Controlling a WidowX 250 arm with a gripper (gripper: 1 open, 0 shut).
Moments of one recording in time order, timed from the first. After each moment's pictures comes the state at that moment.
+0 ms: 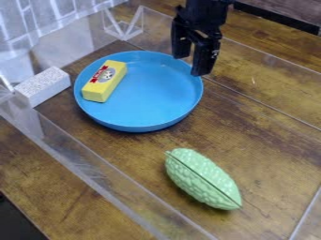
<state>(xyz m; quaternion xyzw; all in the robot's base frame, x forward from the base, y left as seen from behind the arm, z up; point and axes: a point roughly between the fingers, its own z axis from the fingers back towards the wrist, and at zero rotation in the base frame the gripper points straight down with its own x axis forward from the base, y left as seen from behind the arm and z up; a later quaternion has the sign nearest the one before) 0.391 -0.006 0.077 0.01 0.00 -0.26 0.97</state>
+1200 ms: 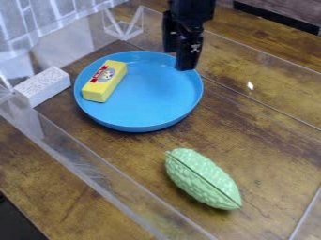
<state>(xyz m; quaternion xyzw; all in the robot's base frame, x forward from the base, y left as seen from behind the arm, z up) 0.384 0.010 0.084 0.01 0.00 -0.35 0.94</state>
